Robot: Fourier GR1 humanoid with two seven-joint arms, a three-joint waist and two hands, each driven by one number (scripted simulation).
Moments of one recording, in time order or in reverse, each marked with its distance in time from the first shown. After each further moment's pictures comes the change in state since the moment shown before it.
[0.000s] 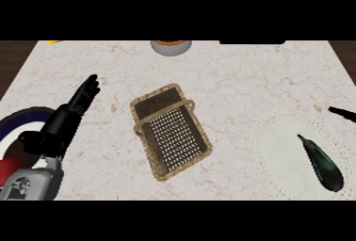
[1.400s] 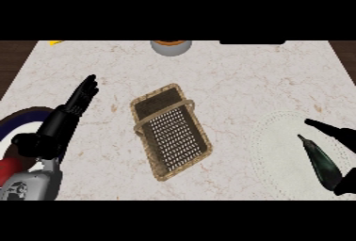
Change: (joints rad) left arm 0.014 -0.059 0.065 -0.055 -0.054 -0.074 0.039; right arm 0.053 0.166 0.000 -0.063 0.221 -0.030 0.006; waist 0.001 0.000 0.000
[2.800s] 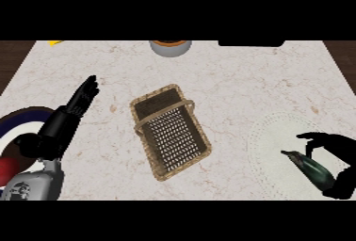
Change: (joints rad) left arm 0.002 -0.034 0.026 -0.001 -0.035 -0.025 -0.002; right arm -0.048 0.012 0.091 0.186 0.232 -0.111 -0.152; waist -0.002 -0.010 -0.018
